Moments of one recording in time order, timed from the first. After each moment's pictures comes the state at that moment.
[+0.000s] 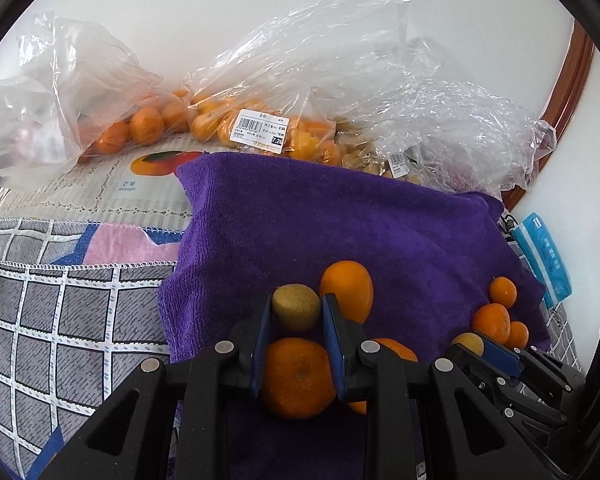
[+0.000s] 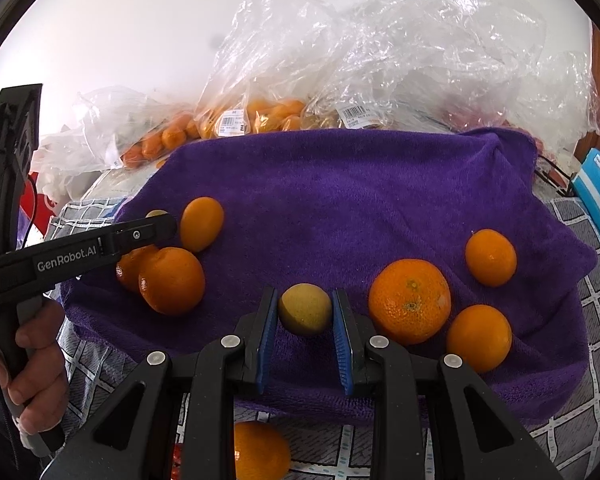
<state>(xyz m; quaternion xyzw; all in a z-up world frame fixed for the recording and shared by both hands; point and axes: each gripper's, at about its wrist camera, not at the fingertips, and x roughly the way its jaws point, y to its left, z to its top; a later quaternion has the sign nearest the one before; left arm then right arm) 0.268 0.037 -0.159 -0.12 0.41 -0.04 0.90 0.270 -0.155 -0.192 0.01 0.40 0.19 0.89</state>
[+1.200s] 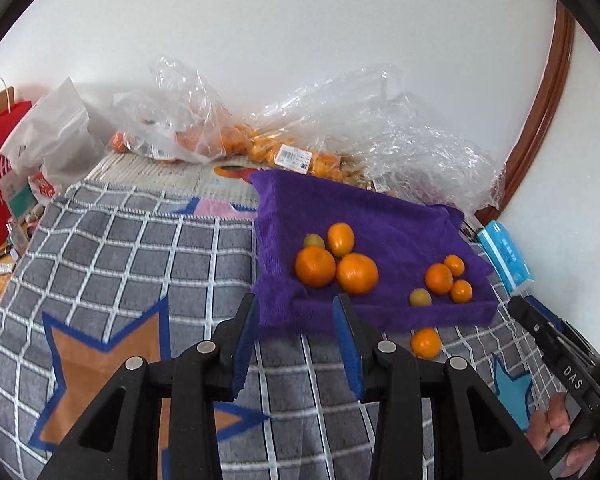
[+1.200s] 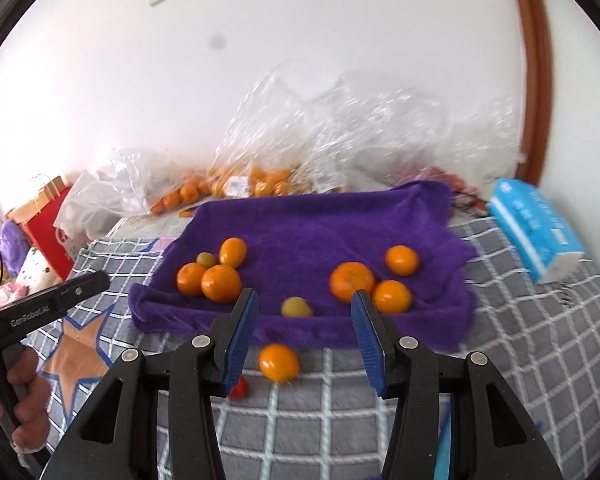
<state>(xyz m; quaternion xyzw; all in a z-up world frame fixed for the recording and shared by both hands) 0.124 0.066 -0.102 -0.14 0.36 -0.01 0.92 0.151 -0.206 -0.111 0.03 0.31 0.13 0.94</state>
